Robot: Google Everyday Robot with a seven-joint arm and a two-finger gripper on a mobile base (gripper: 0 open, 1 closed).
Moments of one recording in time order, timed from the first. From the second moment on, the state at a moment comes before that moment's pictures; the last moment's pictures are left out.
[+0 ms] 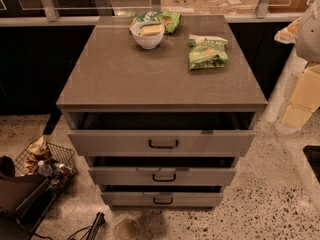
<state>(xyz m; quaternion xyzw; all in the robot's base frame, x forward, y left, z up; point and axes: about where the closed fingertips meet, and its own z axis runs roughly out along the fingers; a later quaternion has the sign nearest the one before) 0.438 -0.215 0.984 -0.60 0.78 -0.04 0.17</state>
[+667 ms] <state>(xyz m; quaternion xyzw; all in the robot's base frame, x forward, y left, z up) 0.472 -0.207 0.987 -0.59 0.78 -0.05 0.20</state>
